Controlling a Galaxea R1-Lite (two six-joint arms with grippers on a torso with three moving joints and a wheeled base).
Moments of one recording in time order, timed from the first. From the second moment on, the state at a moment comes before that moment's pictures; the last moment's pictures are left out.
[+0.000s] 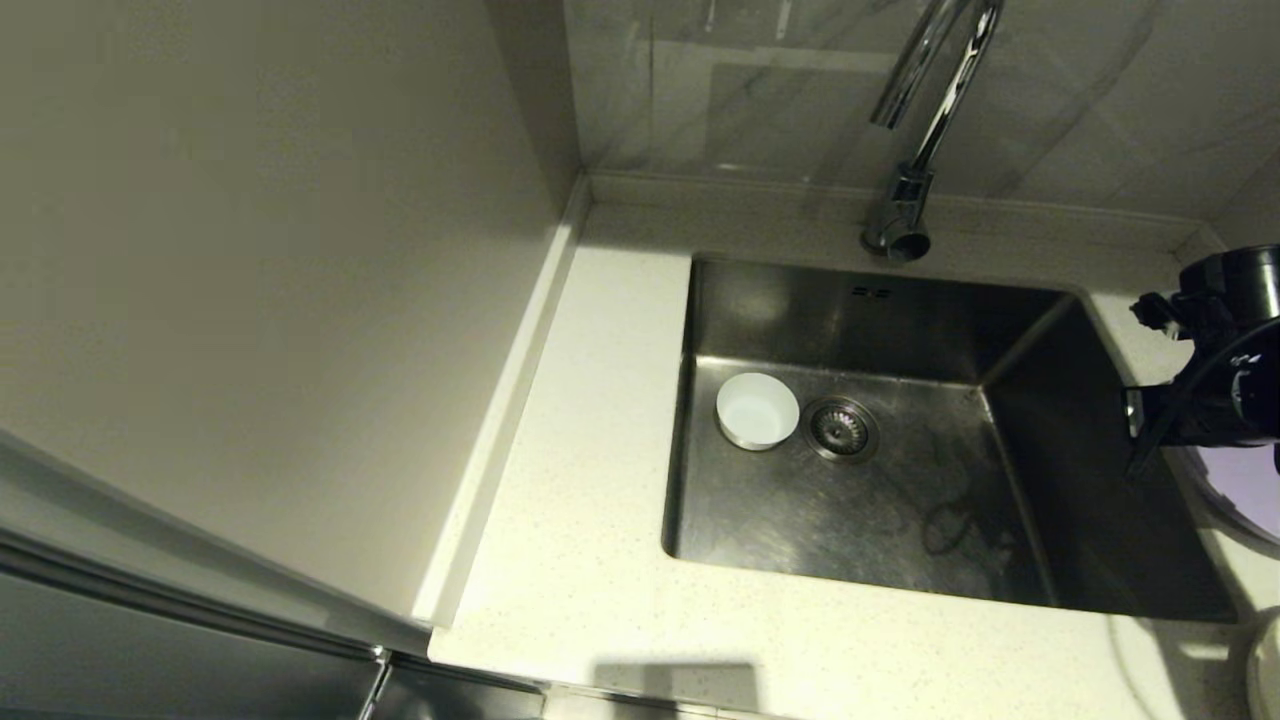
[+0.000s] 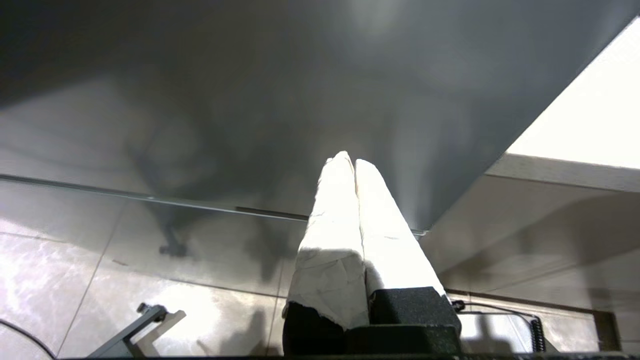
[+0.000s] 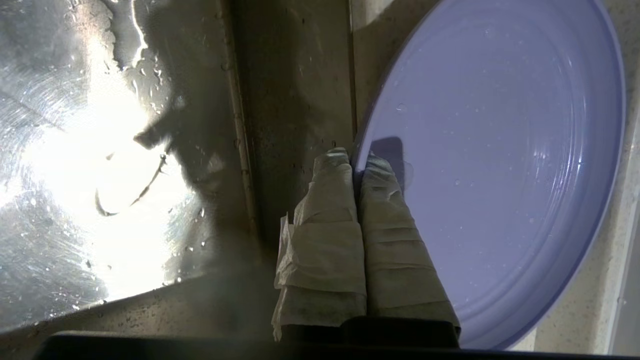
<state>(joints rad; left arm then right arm) 0.00 0.00 0.00 0.00 0.02 -0.02 -0.16 1.76 -1.18 0.10 -0.44 -0.05</state>
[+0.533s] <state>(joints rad) 0.00 0.00 0.00 0.00 0.02 -0.02 -0.07 1.67 -1.08 0.09 -0.44 -0.08</state>
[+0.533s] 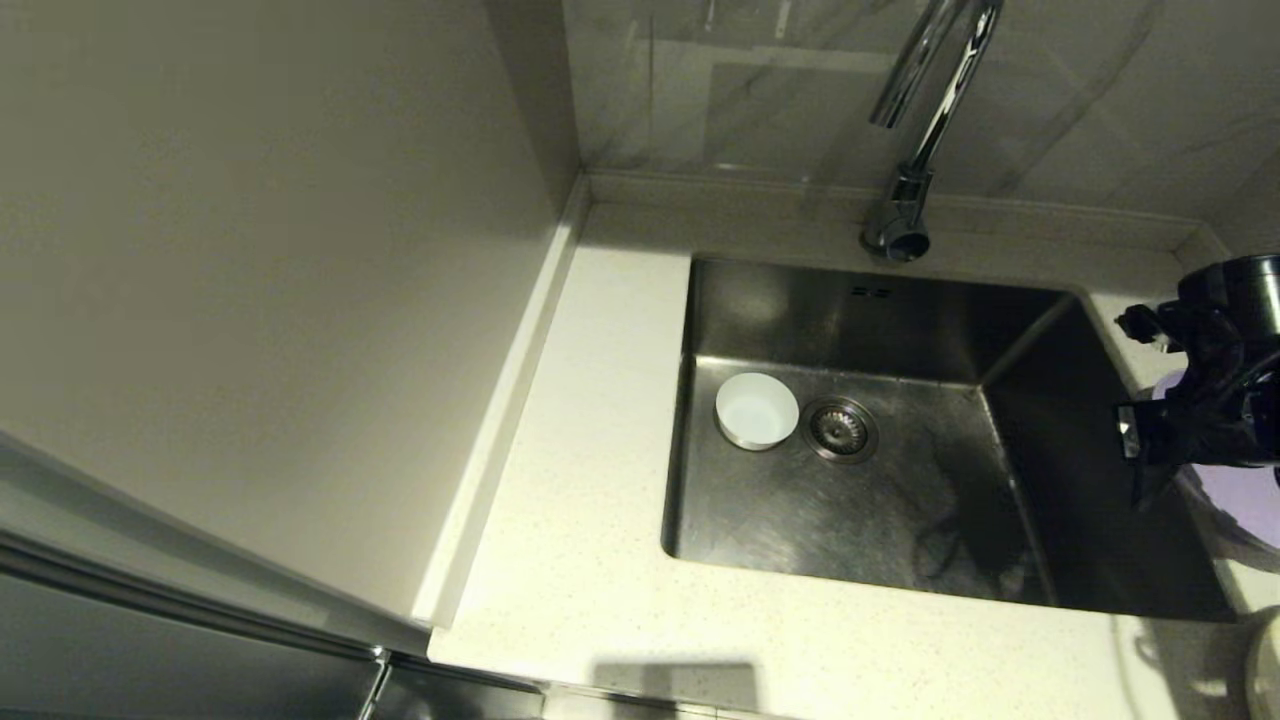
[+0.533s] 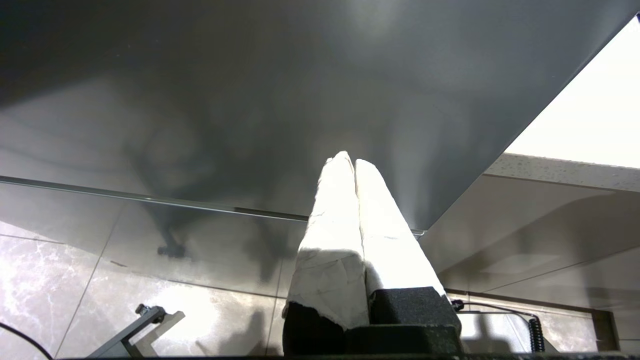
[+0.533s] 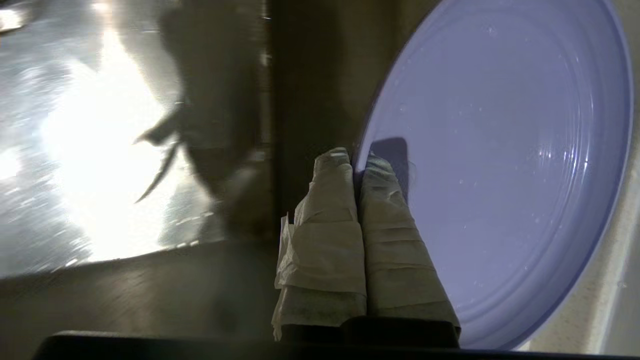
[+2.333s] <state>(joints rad) 0.00 0.00 0.00 0.00 0.02 -0.02 0.29 2.00 -1.30 -0.08 -0.44 -0.08</state>
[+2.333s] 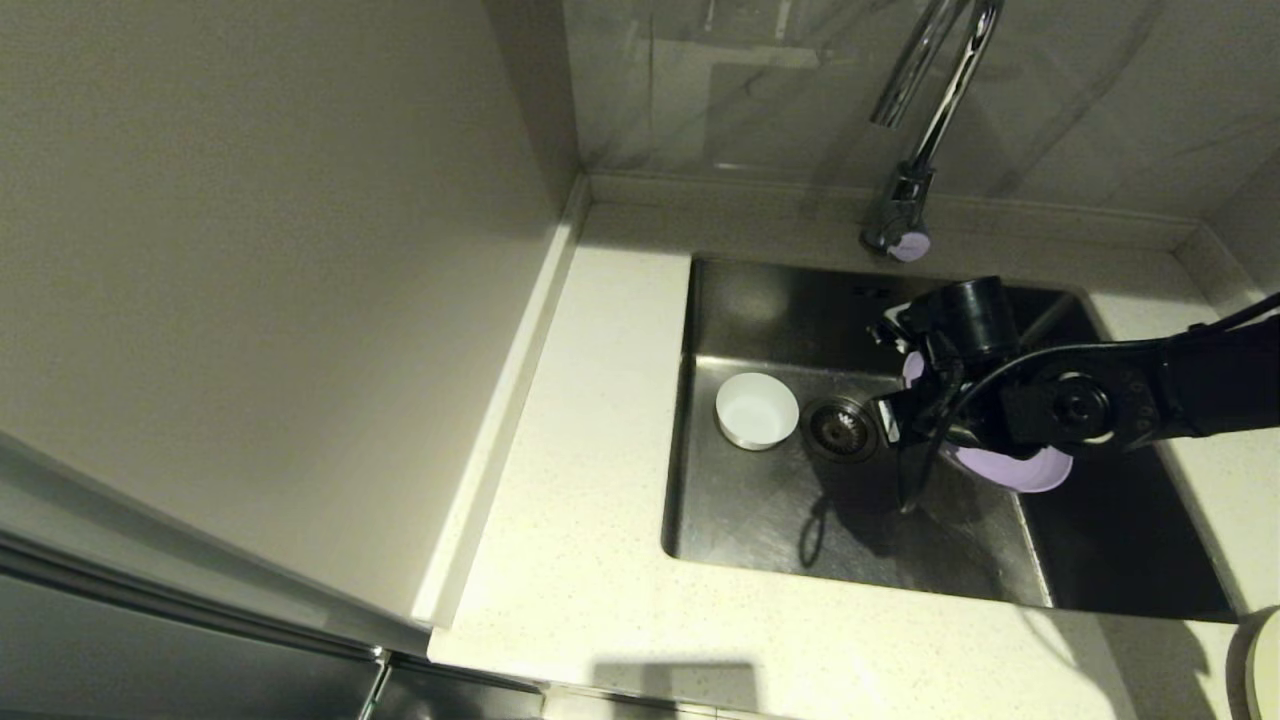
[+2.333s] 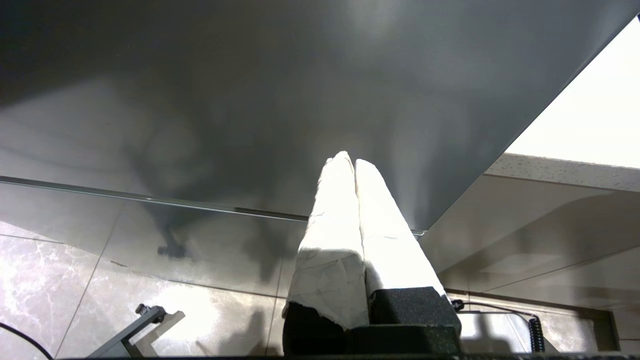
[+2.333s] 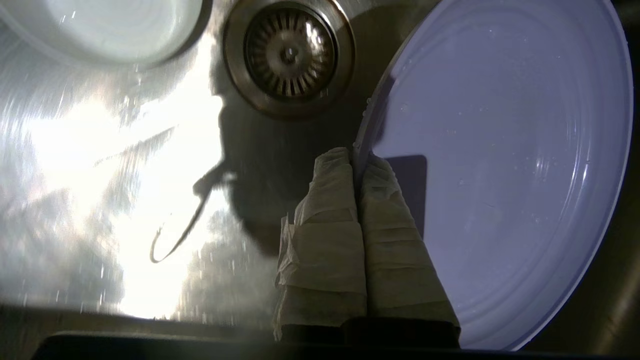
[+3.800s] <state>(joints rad) 0.00 0.00 0.00 0.00 0.02 -0.02 0.16 2.44 -1.72 -0.18 -0.48 -0.18</state>
